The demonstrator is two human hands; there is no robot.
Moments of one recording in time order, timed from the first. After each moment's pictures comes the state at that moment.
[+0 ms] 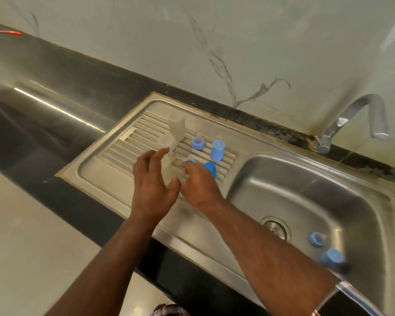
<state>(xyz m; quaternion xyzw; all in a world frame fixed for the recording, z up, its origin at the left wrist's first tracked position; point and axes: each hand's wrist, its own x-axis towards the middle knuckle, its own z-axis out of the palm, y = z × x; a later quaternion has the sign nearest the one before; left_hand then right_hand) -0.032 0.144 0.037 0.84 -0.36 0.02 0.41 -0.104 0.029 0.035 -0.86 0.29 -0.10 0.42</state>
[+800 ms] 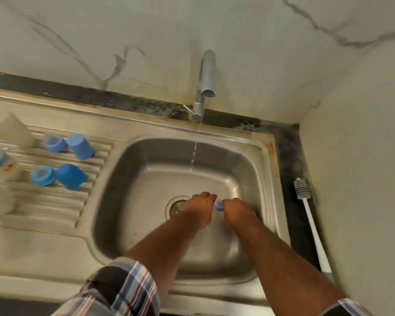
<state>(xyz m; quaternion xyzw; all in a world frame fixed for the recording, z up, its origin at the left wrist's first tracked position) -0.310 -0.095 -0.107 0.69 -0.65 -0.31 -0.01 -0.433 -0.140 -0.057 -0.78 0.52 0.34 0.14</state>
